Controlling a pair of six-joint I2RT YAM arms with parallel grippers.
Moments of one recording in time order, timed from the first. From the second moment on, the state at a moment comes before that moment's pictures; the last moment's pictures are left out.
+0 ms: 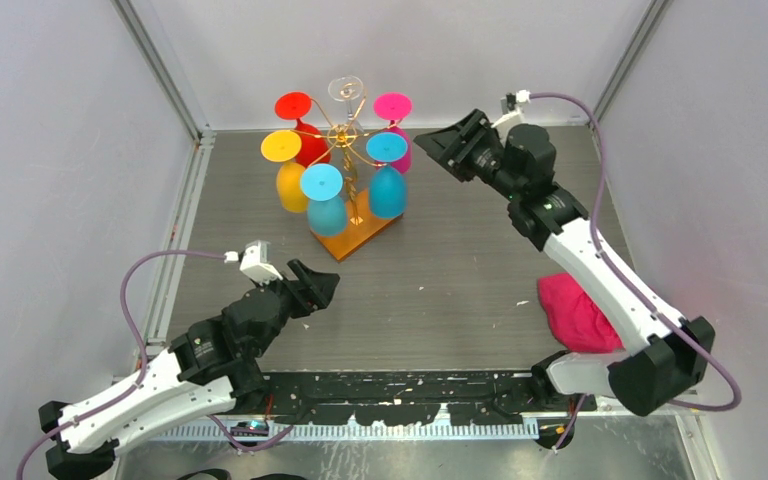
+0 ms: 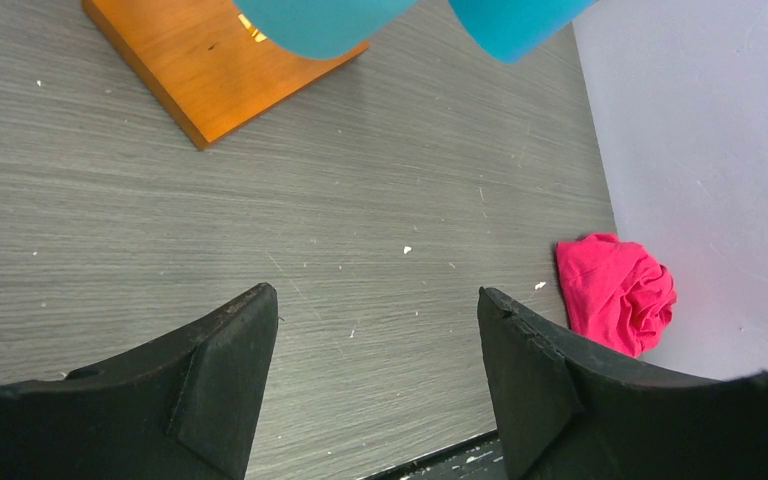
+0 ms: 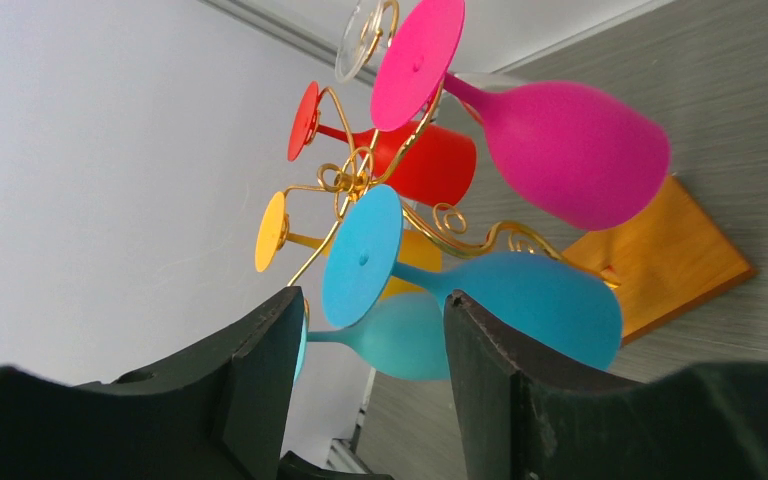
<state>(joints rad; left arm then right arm) -1.04 0.45 0.55 -0.47 -0.61 -0.94 0.45 1.29 1.26 -0.04 -0.19 1.00</state>
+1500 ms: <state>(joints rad) -0.99 0.79 1.09 -0.52 -1.04 -0.17 0.29 1.16 1.04 -0.20 0.38 0.50</state>
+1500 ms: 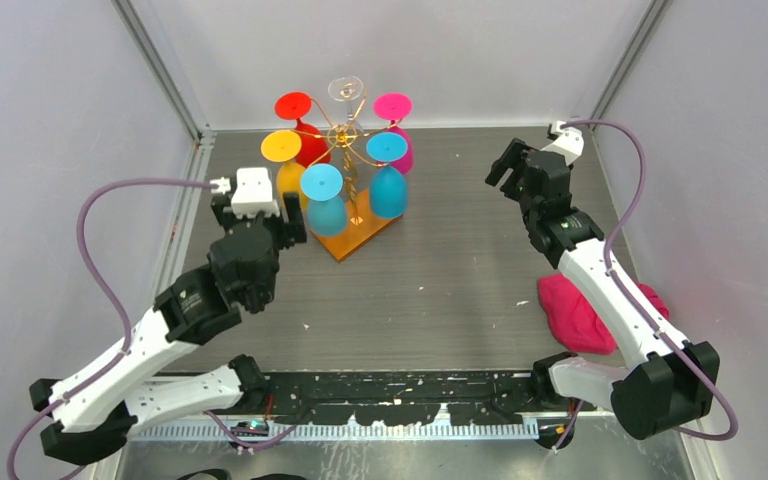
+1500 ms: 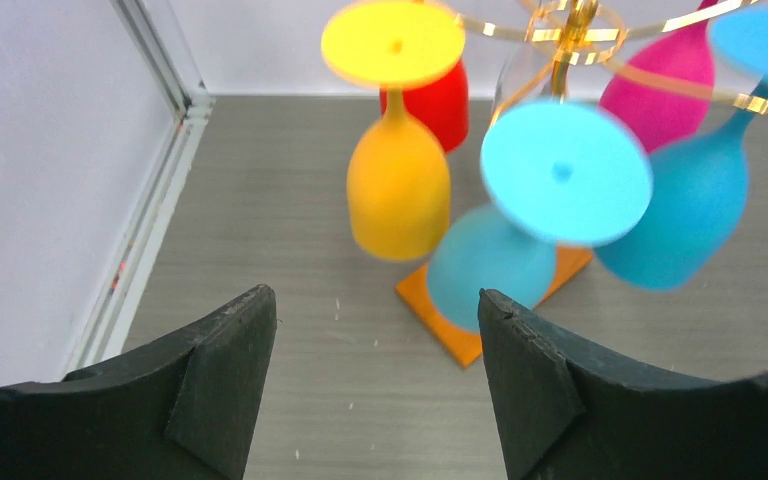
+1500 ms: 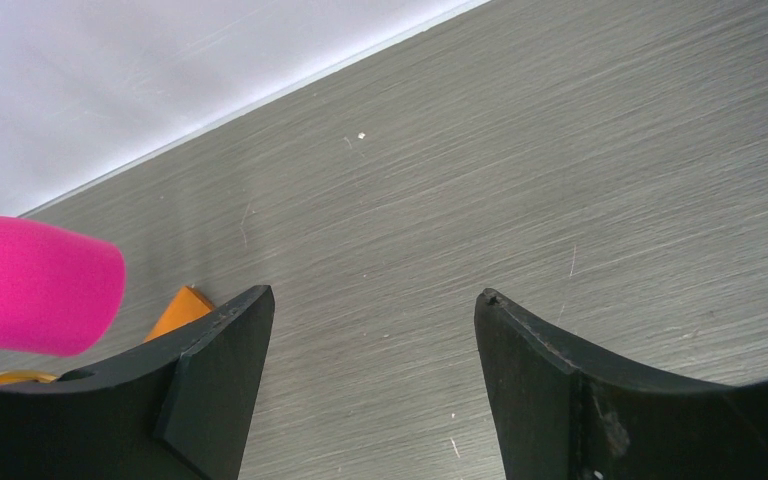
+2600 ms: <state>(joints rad) 0.07 1.53 1.48 -0.27 -0.22 -0.32 0.23 1.40 1.13 0.05 0.45 0.38</state>
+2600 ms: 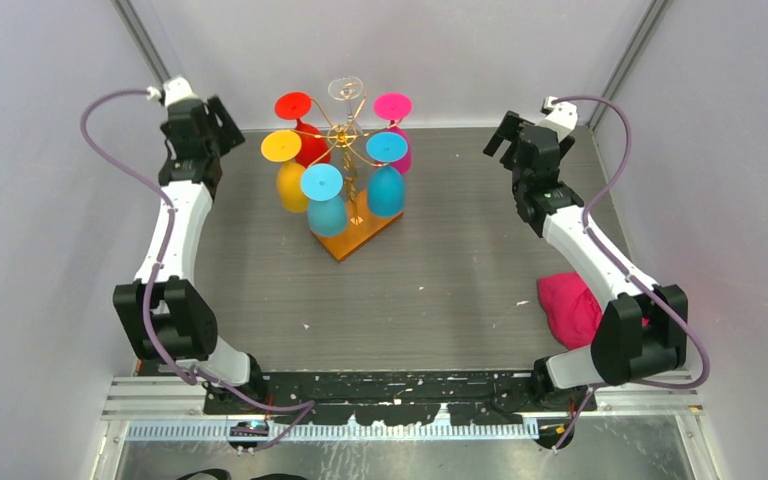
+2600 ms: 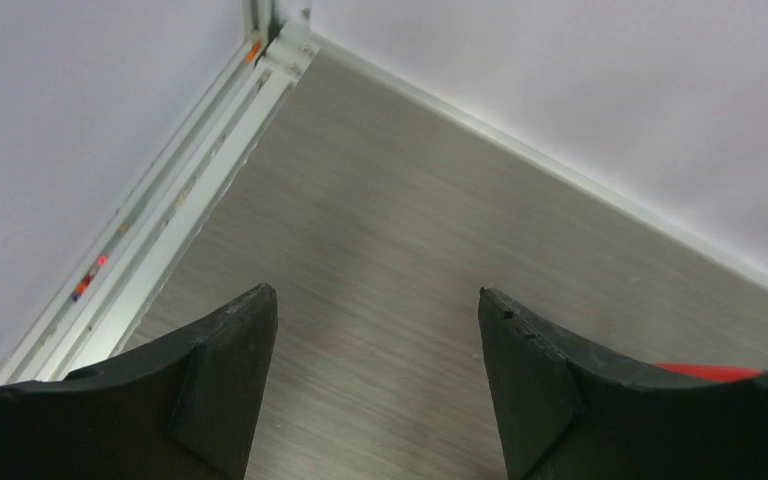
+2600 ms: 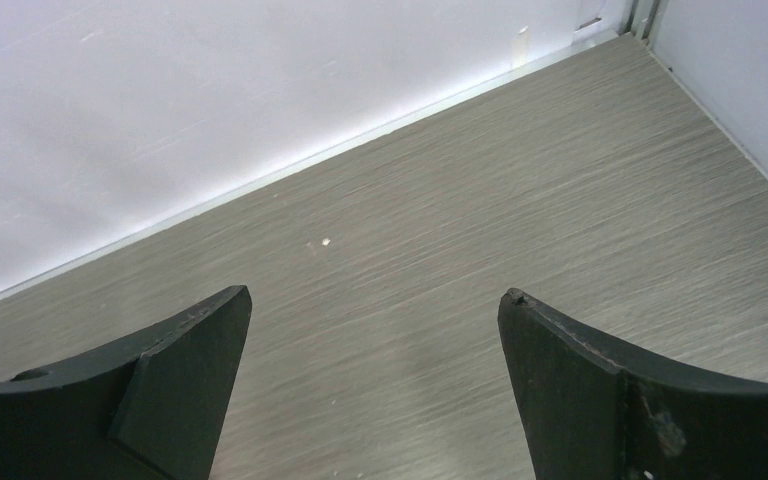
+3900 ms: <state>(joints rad) 0.09 1.45 0.73 0.30 -0.28 -0.35 0.13 1.65 1.12 0.41 0.33 0.48</state>
